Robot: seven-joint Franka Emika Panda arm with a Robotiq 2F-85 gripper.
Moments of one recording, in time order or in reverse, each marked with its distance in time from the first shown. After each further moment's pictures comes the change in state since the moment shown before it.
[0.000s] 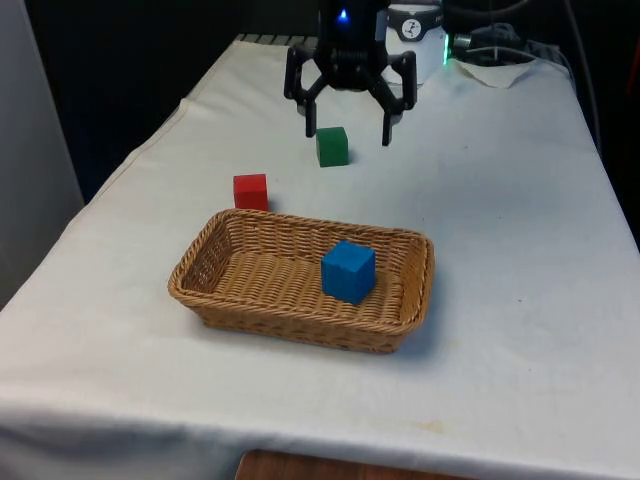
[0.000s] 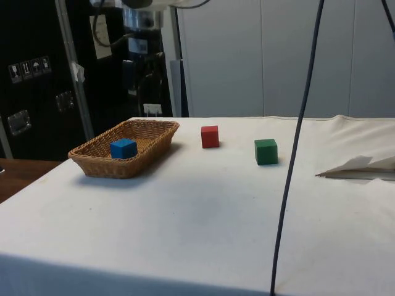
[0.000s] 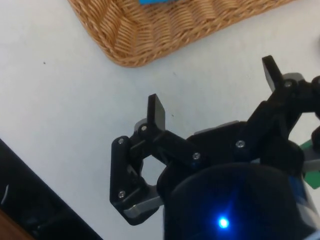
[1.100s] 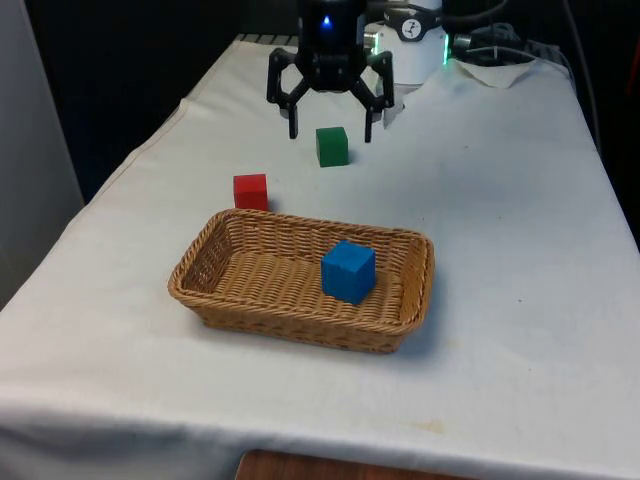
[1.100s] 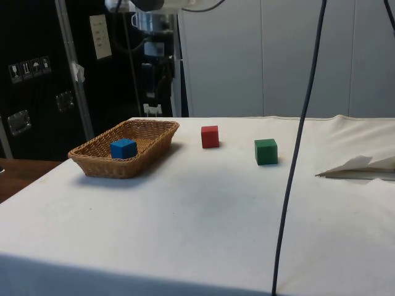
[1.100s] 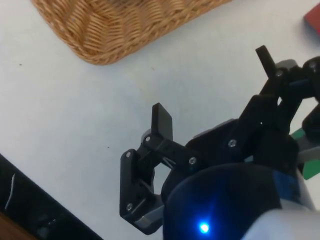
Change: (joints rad) arm -0.013 -0.023 -0.021 -0.064 0.007 0.000 -0.216
